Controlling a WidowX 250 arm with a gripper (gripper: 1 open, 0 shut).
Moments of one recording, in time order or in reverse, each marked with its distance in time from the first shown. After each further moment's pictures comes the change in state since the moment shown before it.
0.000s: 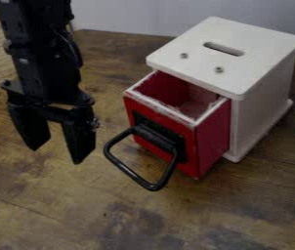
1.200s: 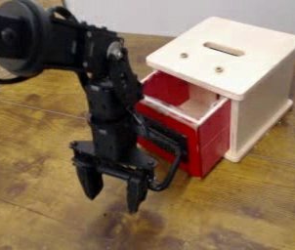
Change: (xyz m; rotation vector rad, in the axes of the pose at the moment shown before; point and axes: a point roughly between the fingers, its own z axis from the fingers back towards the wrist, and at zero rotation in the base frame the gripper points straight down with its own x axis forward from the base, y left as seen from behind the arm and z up) arm 0.027 -0.037 -0.090 0.015 0.053 0.065
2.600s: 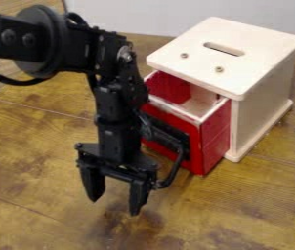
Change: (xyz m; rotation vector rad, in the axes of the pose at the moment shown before) arm 0.009 -0.005 0.003 -0.013 0.023 0.001
